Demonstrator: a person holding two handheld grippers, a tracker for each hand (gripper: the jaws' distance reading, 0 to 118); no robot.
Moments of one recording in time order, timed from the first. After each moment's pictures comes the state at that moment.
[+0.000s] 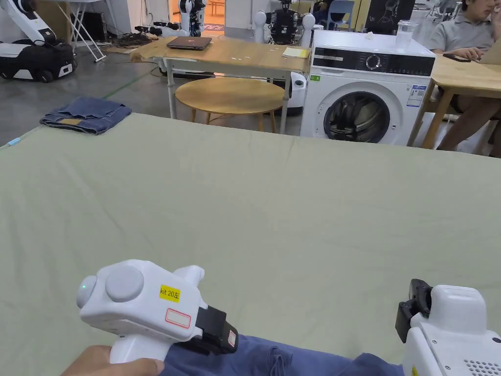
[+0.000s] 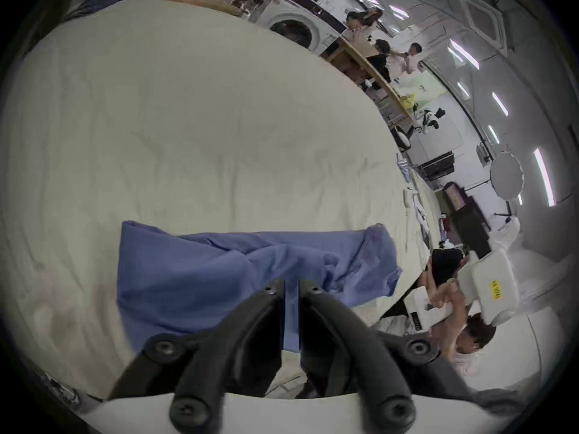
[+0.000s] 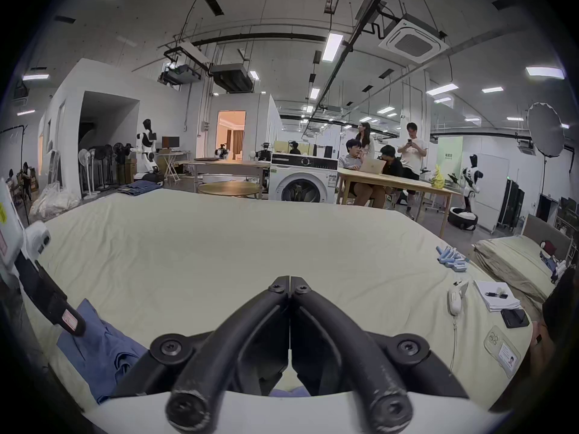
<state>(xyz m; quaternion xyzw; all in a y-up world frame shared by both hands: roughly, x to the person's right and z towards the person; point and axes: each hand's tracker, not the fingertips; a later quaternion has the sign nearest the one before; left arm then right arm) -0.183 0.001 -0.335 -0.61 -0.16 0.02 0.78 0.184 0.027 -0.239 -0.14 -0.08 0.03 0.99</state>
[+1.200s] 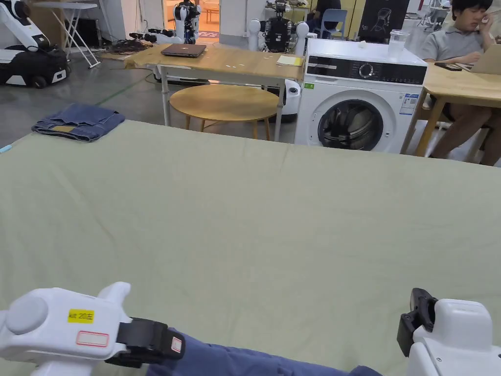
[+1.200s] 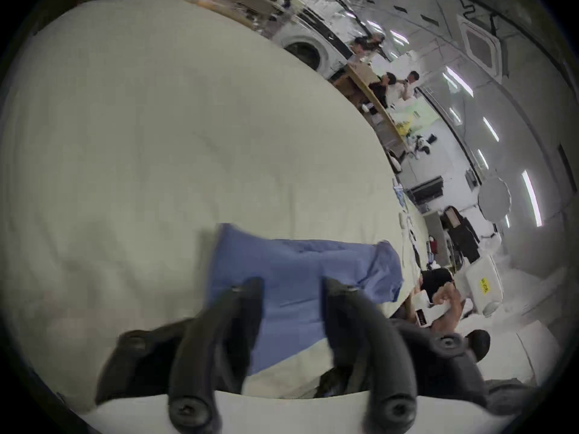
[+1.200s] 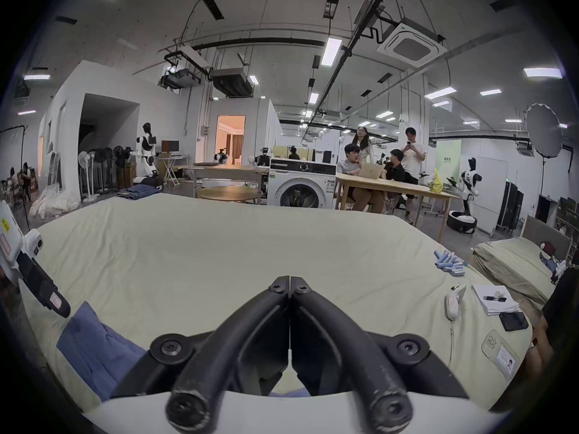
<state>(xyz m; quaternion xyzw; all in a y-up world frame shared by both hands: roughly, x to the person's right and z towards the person) -0.240 -0.005 -0.332 -0.38 -0.45 0.52 0.62 0.188 0.031 -0.237 -0.13 -0.08 0.03 0.99</state>
